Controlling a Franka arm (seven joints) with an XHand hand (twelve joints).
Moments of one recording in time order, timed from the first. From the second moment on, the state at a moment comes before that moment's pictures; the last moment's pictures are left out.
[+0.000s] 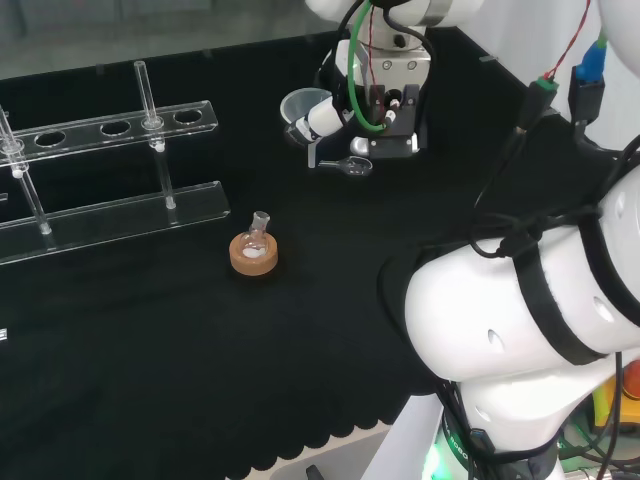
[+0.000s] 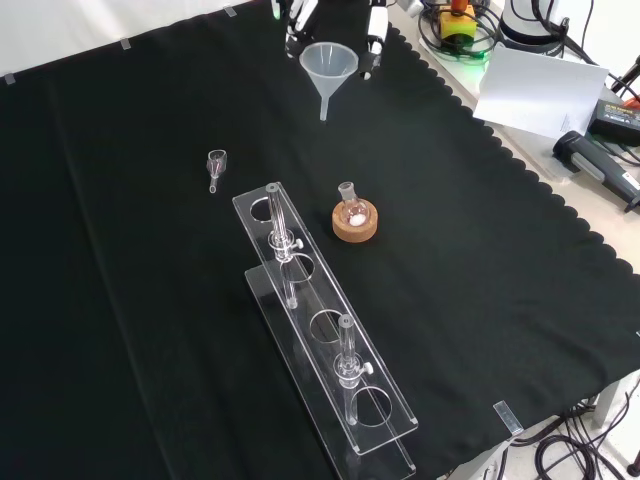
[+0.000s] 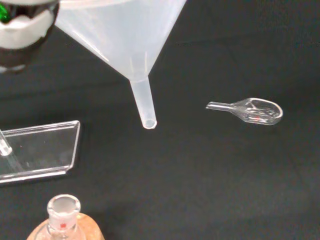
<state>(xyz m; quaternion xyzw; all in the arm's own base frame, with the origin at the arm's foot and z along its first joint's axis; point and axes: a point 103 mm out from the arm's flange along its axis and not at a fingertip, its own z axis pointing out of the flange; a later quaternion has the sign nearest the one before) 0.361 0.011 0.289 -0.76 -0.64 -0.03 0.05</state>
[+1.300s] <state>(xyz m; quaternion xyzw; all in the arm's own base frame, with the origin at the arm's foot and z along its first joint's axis) 0.426 0.153 0.326 -0.74 -0.67 -0.05 -0.01</state>
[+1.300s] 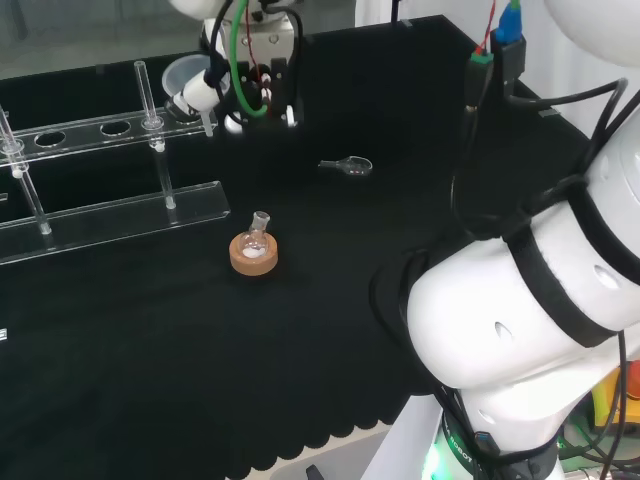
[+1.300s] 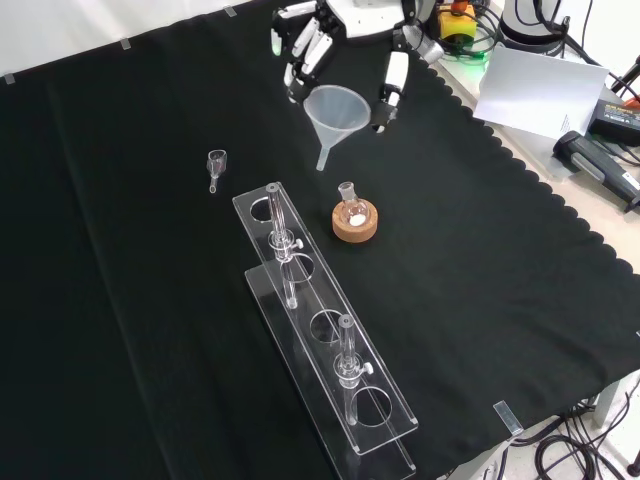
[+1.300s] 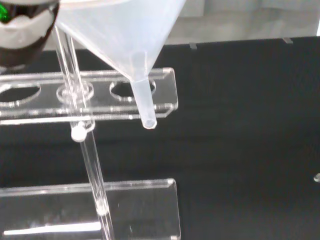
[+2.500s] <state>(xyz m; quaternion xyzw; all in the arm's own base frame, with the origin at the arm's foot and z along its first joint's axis) 0.515 0.139 0.322 -0.72 -0.68 -0.13 0.07</state>
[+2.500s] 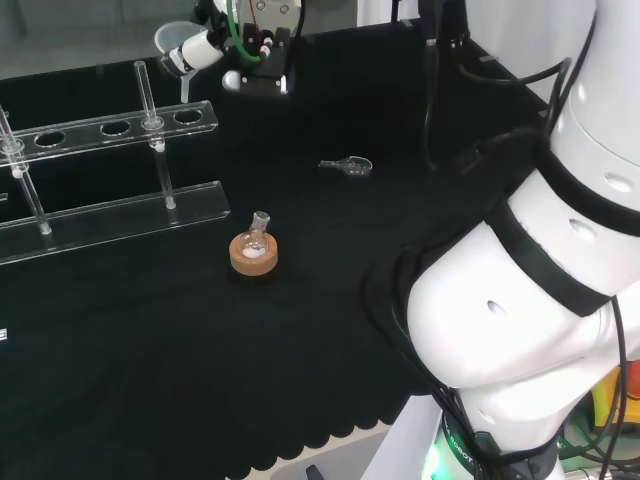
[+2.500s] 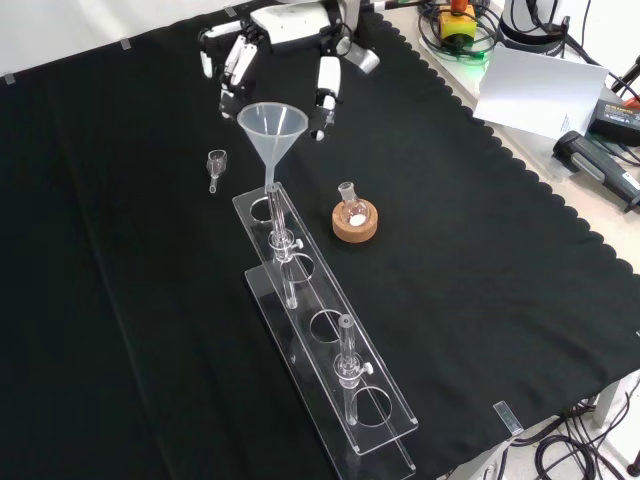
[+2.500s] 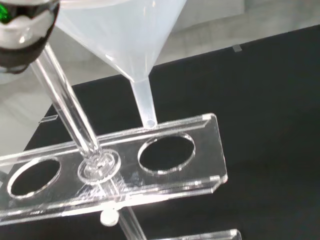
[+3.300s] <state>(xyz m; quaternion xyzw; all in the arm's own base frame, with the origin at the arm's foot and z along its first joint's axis) 0.535 0.157 0.309 -0.71 -0.70 -0.10 0.06</state>
